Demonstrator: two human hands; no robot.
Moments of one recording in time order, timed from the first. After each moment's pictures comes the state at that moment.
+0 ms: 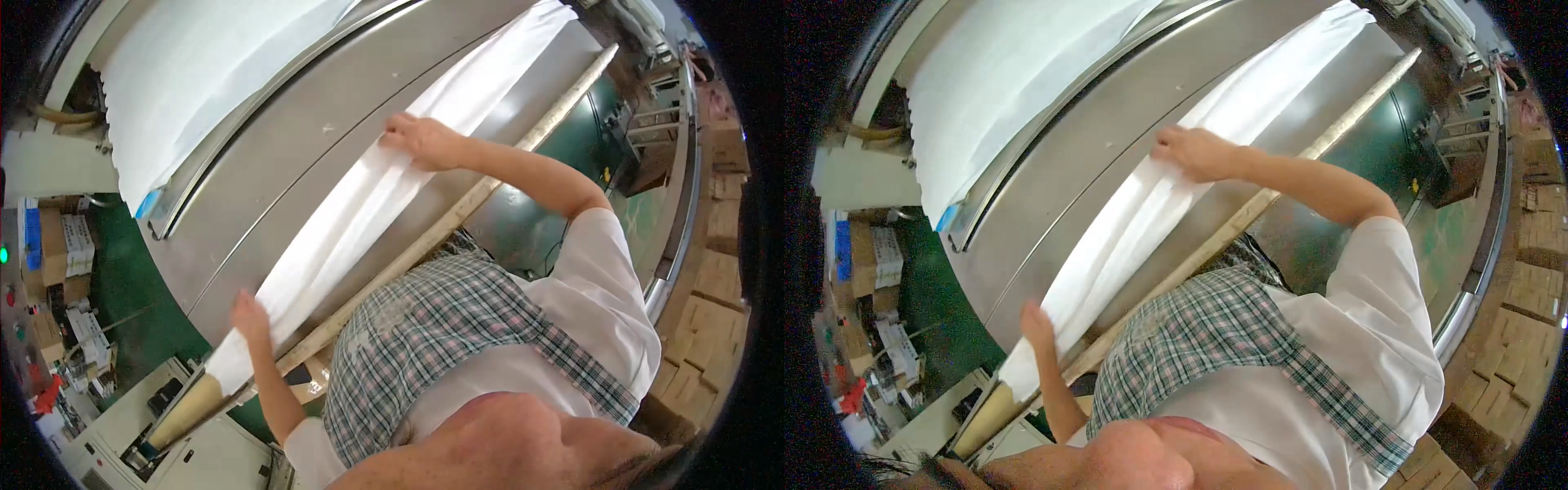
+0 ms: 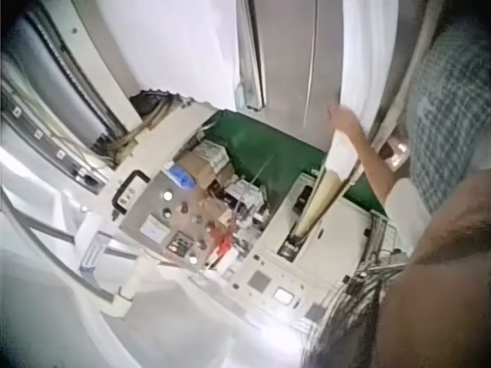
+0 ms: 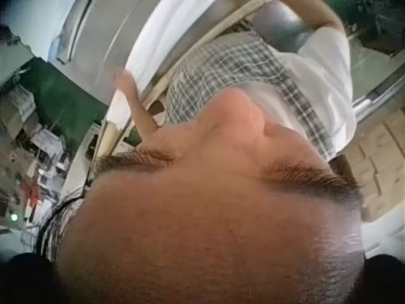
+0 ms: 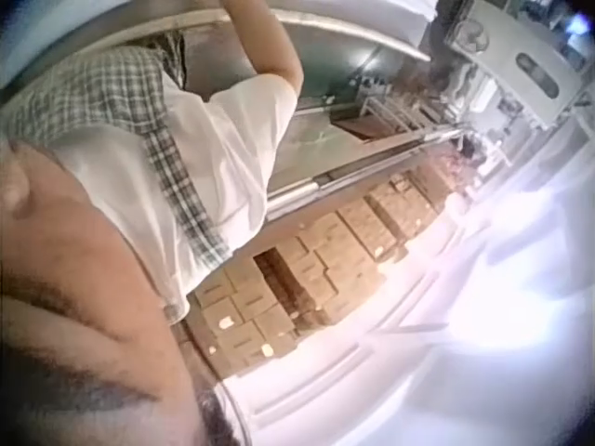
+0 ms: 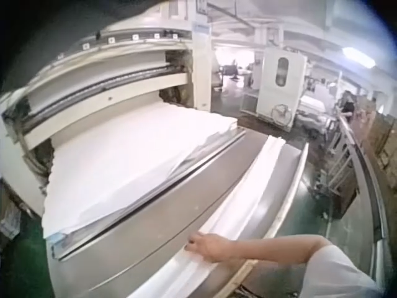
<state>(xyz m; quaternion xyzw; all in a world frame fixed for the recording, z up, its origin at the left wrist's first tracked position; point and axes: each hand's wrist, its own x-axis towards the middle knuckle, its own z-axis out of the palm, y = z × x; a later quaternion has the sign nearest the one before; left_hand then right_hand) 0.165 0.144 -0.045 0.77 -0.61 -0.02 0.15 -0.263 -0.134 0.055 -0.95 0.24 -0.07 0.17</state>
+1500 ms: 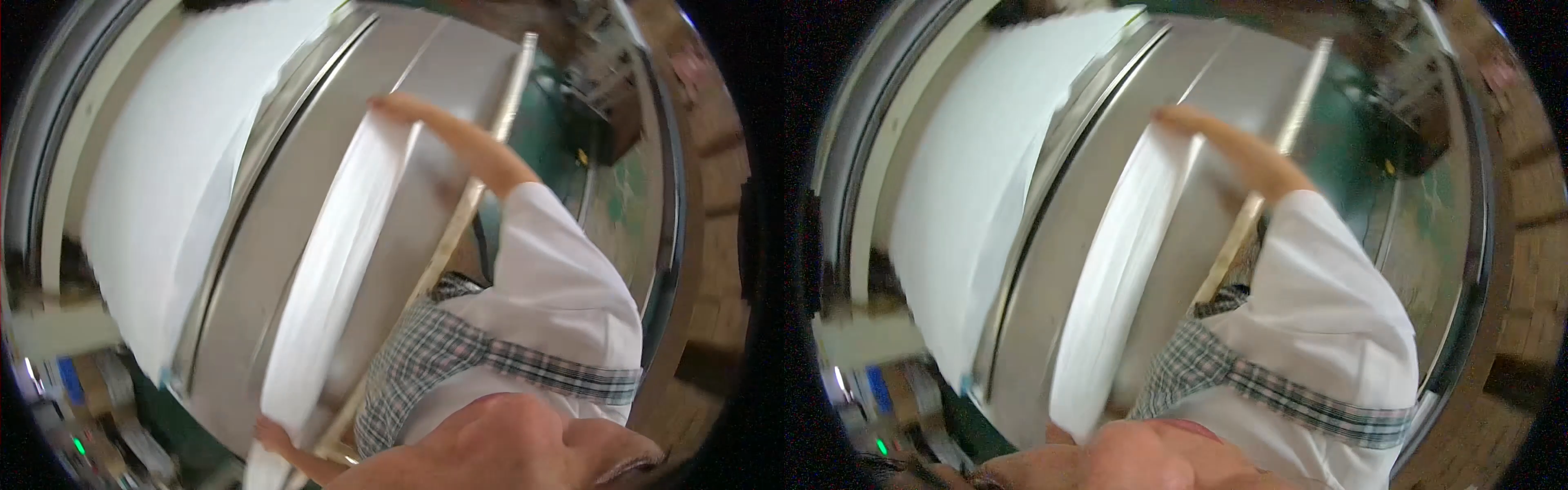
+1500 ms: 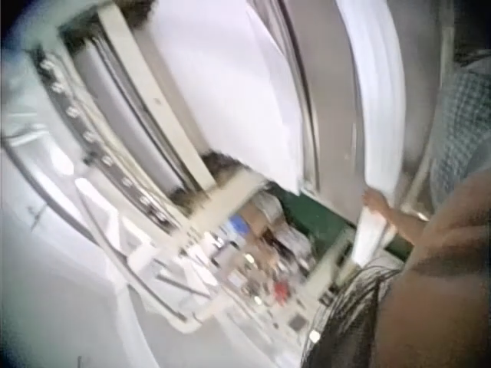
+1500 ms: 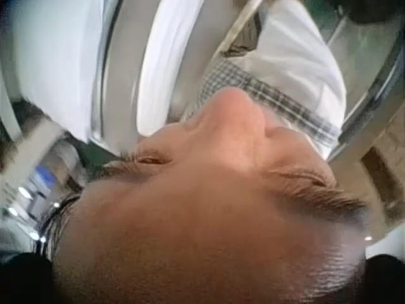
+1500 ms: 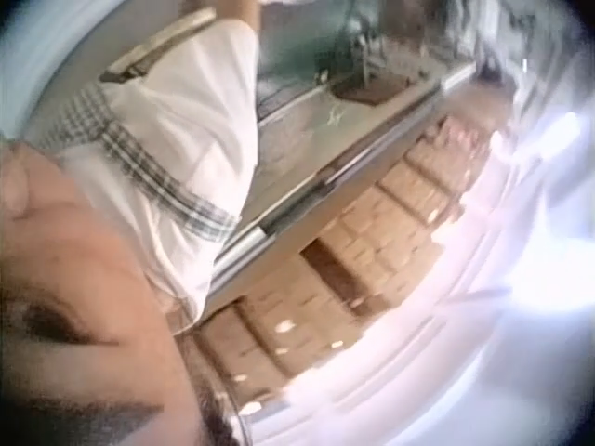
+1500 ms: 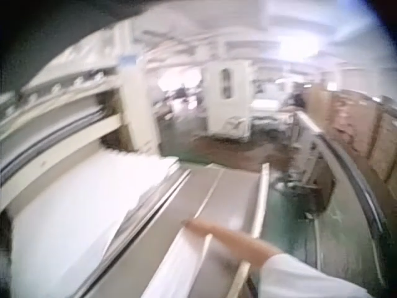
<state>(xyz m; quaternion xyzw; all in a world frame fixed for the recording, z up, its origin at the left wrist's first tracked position) 0.087 0.090 -0.039 0.86 -0.43 0.04 -0.25 -0.590 -0.464 -0.051 -0.74 0.60 -0.14 0.27</state>
